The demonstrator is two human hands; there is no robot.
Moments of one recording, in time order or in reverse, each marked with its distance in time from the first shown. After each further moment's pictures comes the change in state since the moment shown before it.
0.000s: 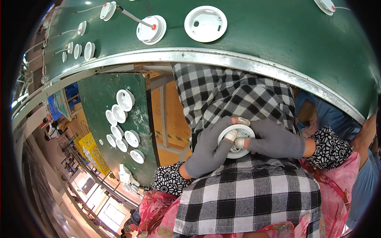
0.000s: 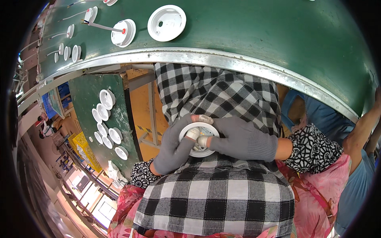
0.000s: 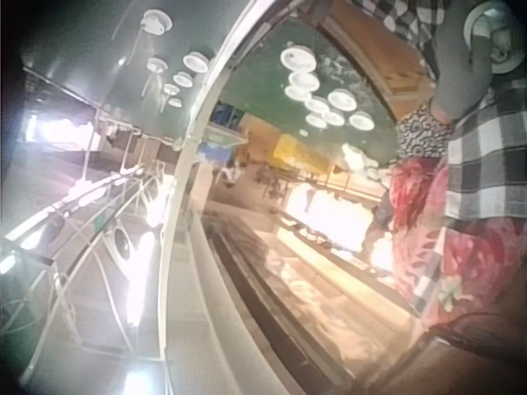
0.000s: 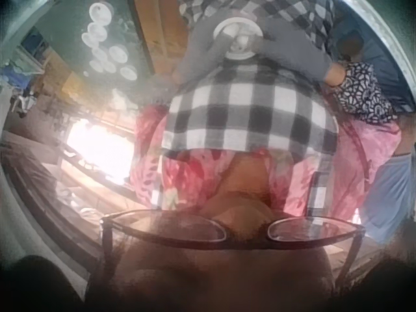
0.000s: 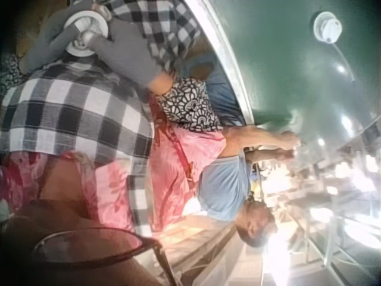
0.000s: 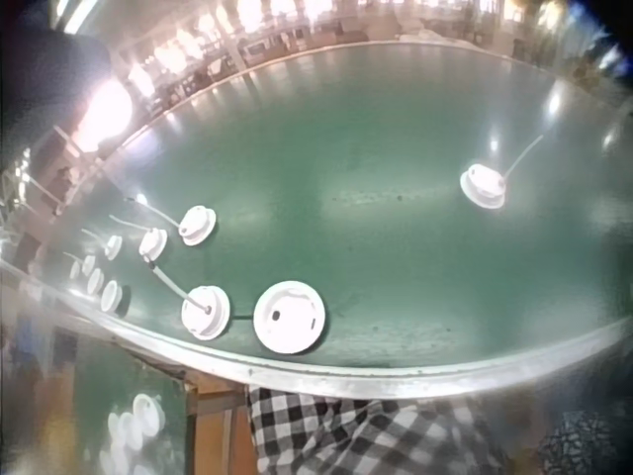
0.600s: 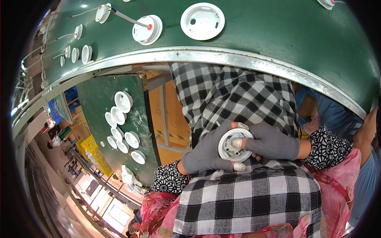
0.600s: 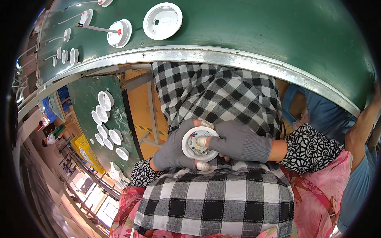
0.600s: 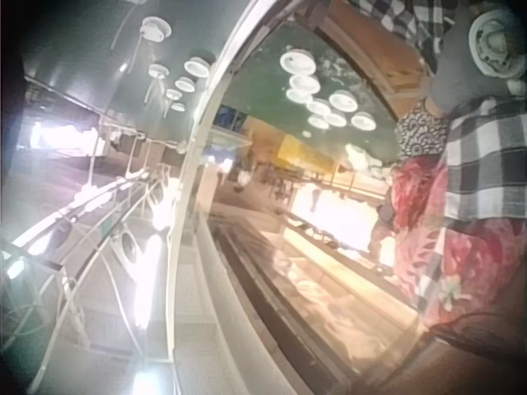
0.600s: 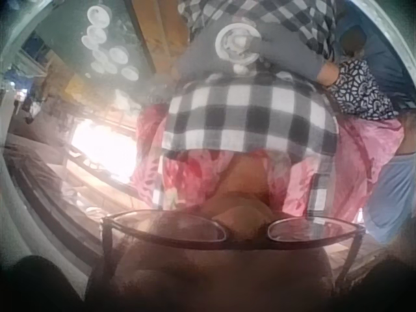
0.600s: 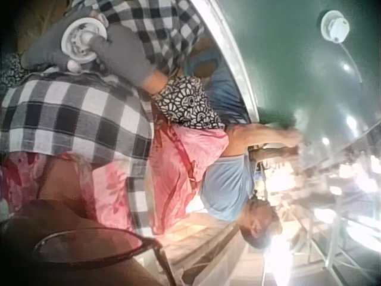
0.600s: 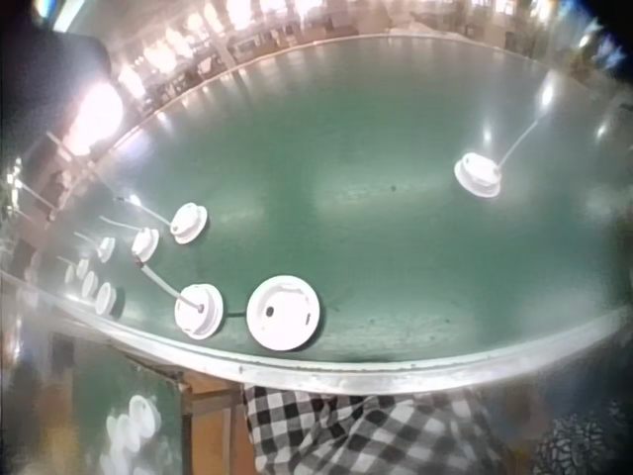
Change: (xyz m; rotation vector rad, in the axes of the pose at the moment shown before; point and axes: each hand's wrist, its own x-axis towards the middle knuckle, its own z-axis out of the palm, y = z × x) left_hand -0.002 -0.015 -0.001 -0.117 -0.307 -0.142; right_hand 0.003 0.020 0.017 0.150 -0.019 0.110
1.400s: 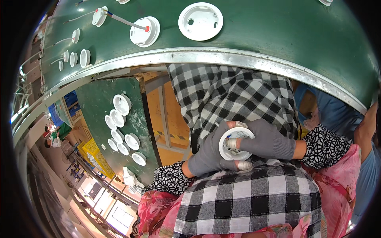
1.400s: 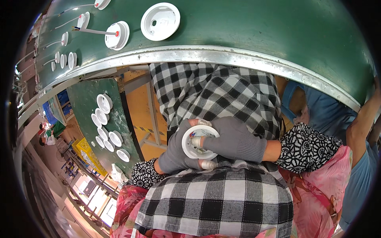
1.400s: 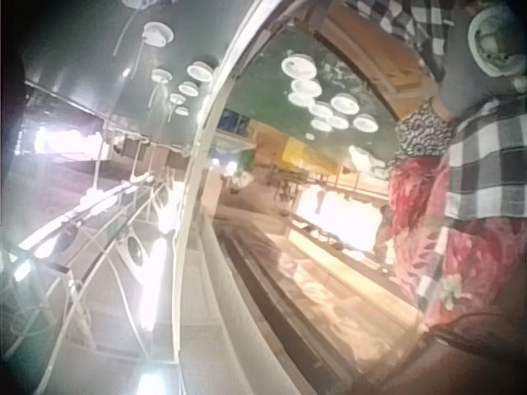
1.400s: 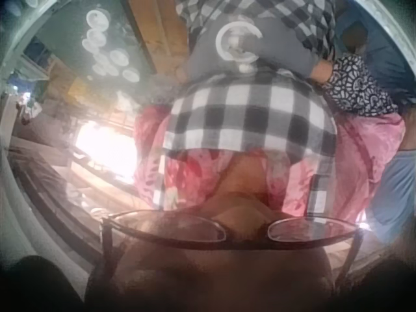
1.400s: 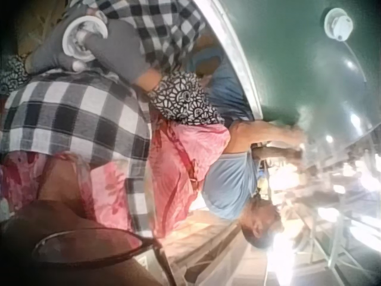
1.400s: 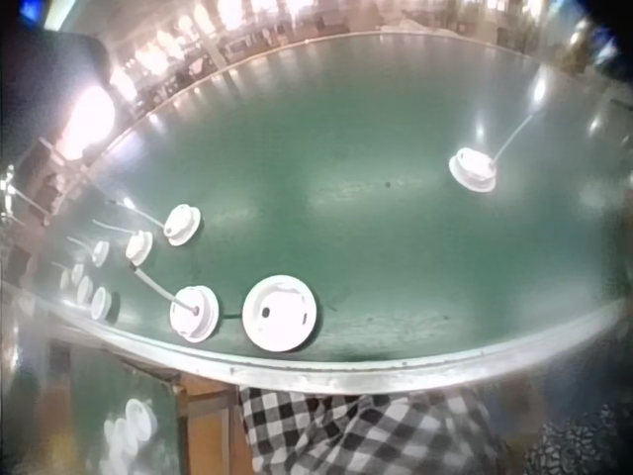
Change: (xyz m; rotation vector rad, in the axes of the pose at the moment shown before) left_hand 0.004 -0.005 0.013 0.033 0.092 0.059; right_hand 0.008 0.006 0.006 -0.129 0.176 -0.072
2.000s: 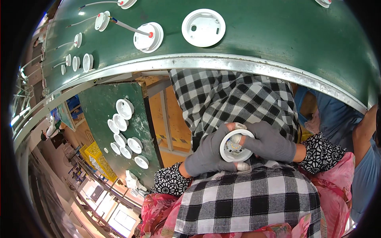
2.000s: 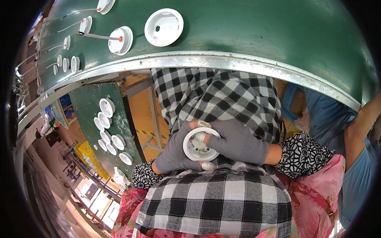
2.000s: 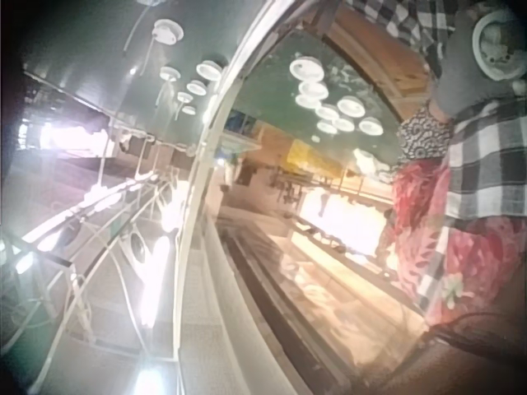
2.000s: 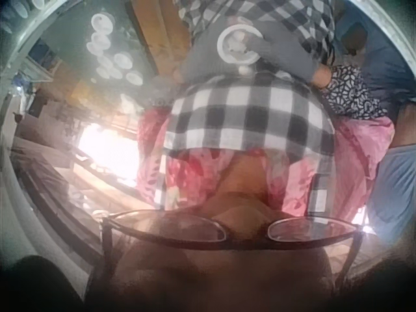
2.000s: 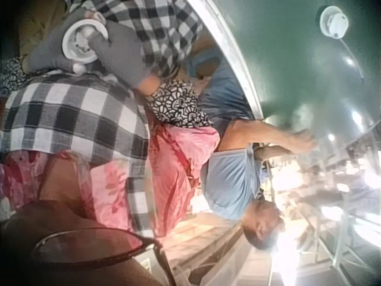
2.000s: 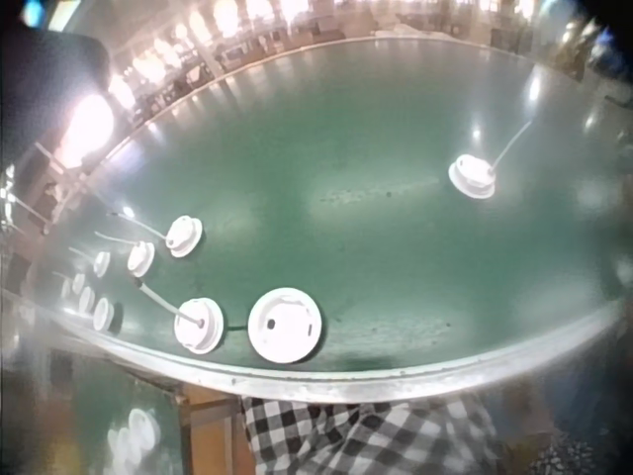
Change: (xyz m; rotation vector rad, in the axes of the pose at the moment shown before) left_hand 0.003 0.014 -0.011 0.021 -0.081 -0.025; right_hand -0.009 0.005 0.000 0.078 0.090 -0.140
